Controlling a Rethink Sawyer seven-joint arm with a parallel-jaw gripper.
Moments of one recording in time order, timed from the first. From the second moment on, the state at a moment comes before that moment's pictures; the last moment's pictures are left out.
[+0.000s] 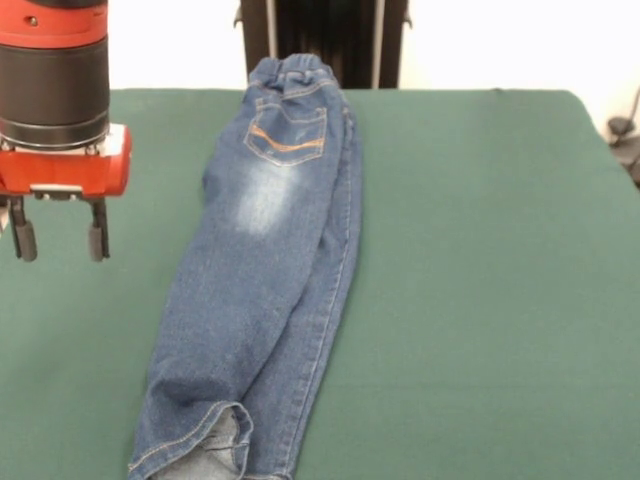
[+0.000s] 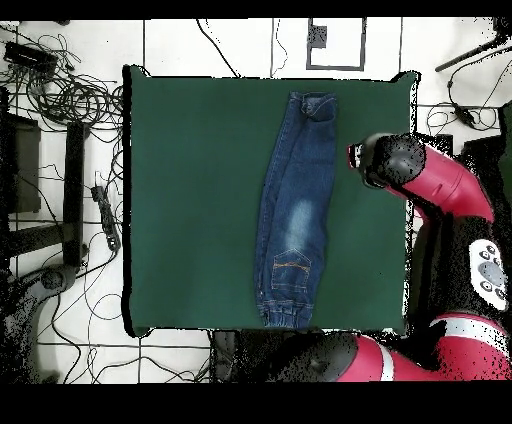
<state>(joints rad) -0.41 -0.39 -0.10 1.17 0.03 0.62 1.13</state>
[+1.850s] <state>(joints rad) -0.32 -0.22 -0.15 0.88 0.04 0.84 1.13</state>
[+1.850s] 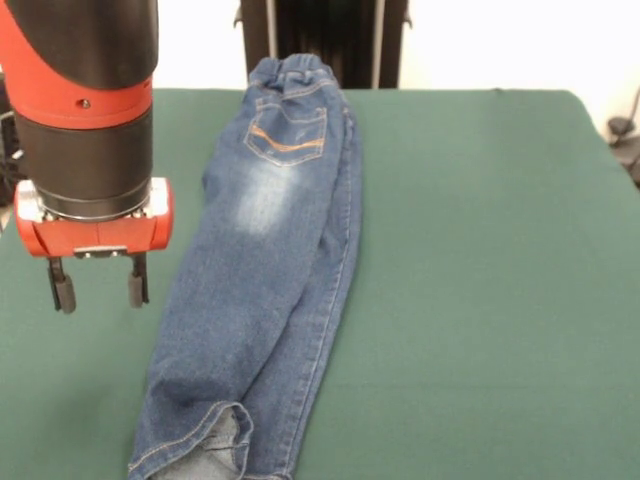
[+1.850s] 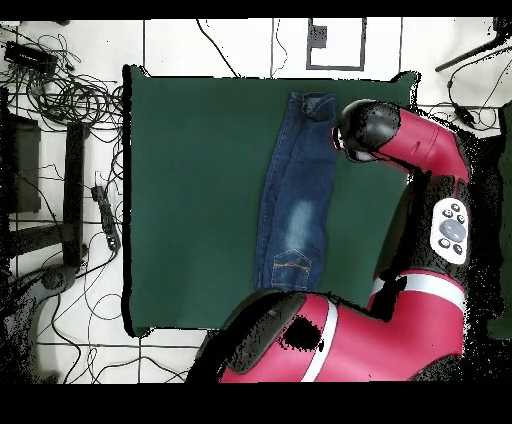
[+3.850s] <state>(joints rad) -0.27 0.06 -0.15 0.30 0.11 1.16 1.13</state>
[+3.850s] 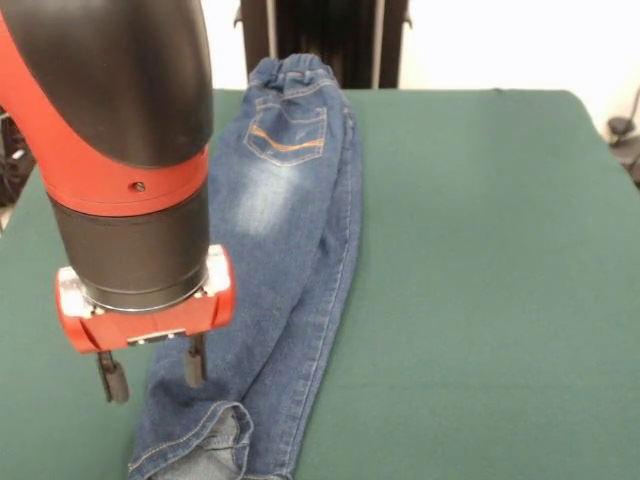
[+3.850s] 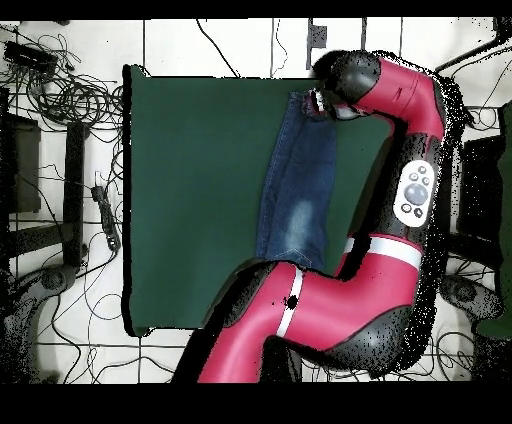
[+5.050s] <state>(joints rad) -0.21 0.14 -0.12 0.17 0.16 1.20 1.13</state>
